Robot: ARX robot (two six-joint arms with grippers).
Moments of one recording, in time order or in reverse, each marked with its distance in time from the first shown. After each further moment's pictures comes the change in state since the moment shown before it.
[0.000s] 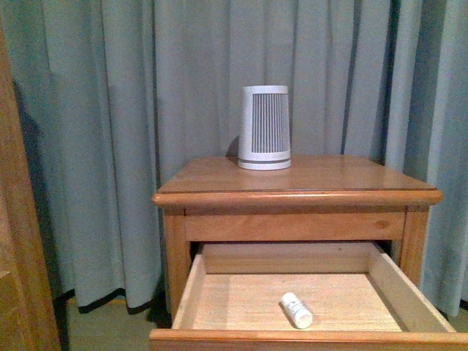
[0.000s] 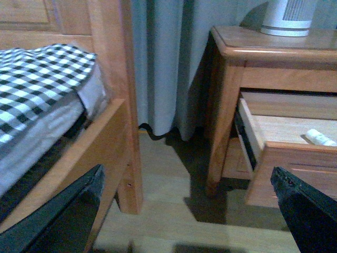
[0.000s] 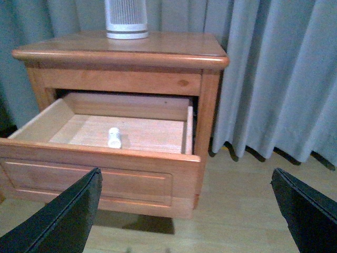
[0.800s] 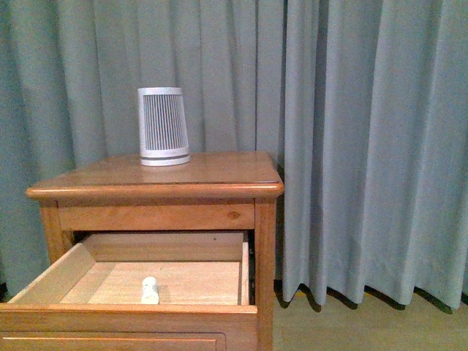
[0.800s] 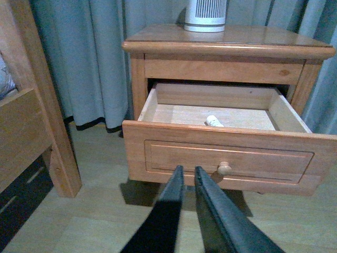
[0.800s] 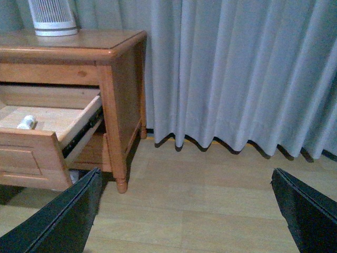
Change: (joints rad) left arm 0.000 0.004 0.000 0.000 0.001 0.000; right arm 0.001 -0.001 0.000 0.000 0.004 -0.002
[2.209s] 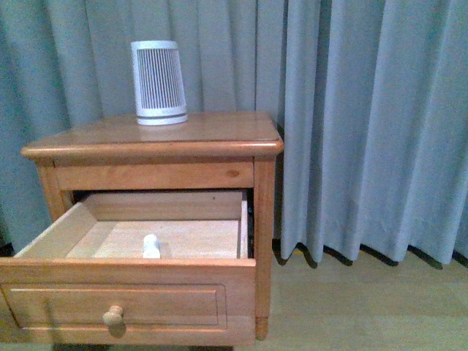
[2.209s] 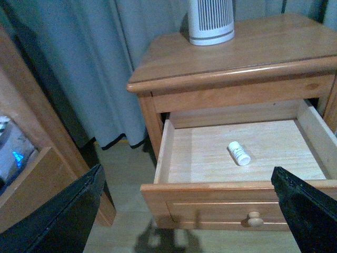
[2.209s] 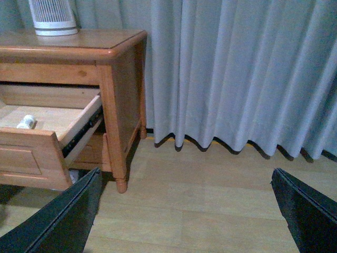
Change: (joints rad) left arm -0.078 0.779 0.498 0.199 -0.114 0.180; right arm 0.000 0.000 0.000 0.000 -0.001 0.000
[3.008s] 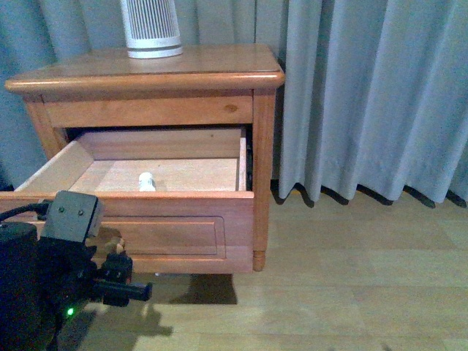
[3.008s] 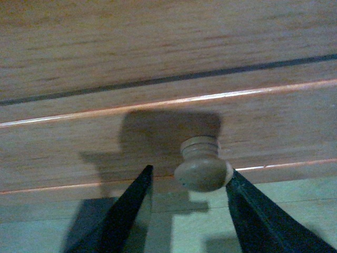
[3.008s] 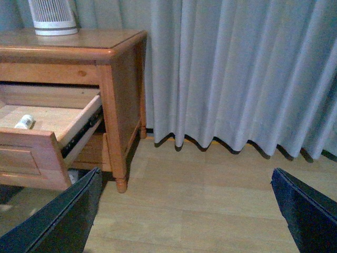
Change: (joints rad) left arm -0.113 1.471 0.175 1.030 0.008 -0.057; right arm 0.000 0.000 0.000 0.000 0.000 0.000
